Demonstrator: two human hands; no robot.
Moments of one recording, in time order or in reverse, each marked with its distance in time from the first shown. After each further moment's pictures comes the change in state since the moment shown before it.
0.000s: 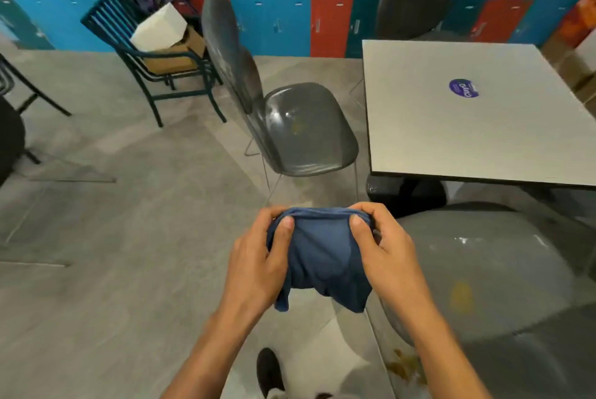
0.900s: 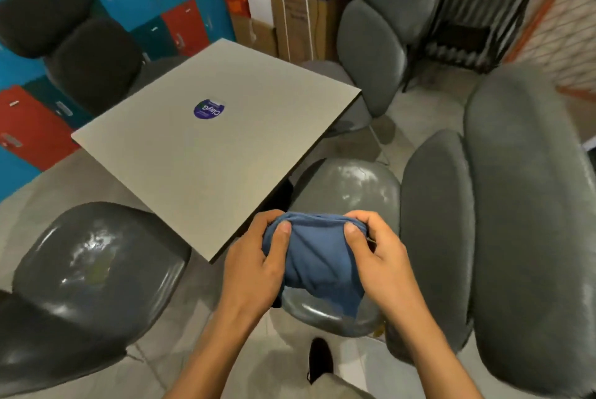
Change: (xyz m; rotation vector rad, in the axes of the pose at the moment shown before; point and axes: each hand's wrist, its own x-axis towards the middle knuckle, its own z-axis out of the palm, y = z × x) left_hand 0.161 0.104 0.252 0.043 -0.911 0.446; right_hand 0.036 0.066 -0.147 0.211 0.952 0.310
